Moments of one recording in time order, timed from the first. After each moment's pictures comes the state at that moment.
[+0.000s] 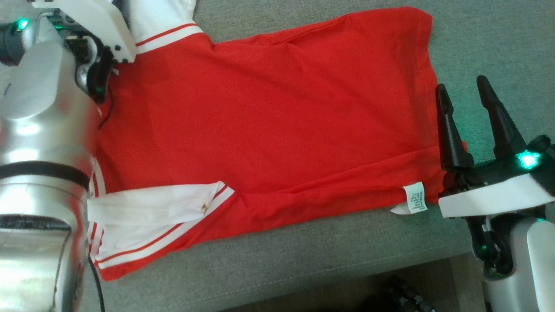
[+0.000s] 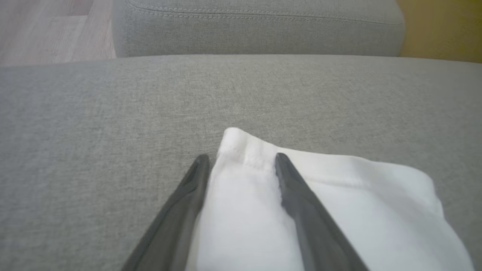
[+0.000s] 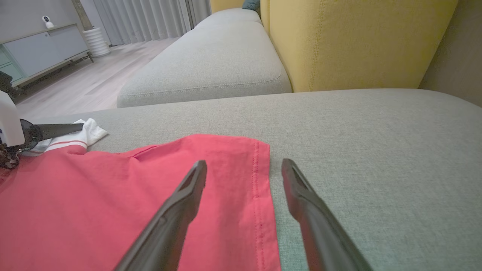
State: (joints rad) left arm -1.14 0.15 -0.22 1.12 -0.29 -0.06 -0.02; right arm -0.15 -0.11 0.06 -0.19 0.24 0.13 0.05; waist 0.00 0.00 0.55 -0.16
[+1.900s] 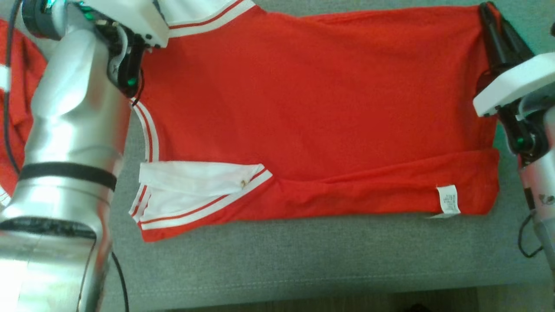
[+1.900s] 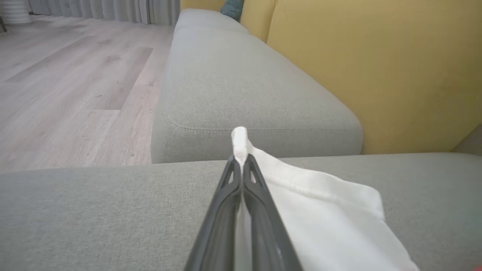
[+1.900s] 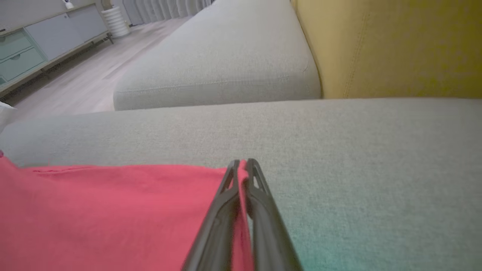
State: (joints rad) left arm -1.14 0.08 -0.27 1.03 -0.33 -0.11 -0.25; right arm -0.69 -0.36 0.23 0.48 0.51 0.13 0.05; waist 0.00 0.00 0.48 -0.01
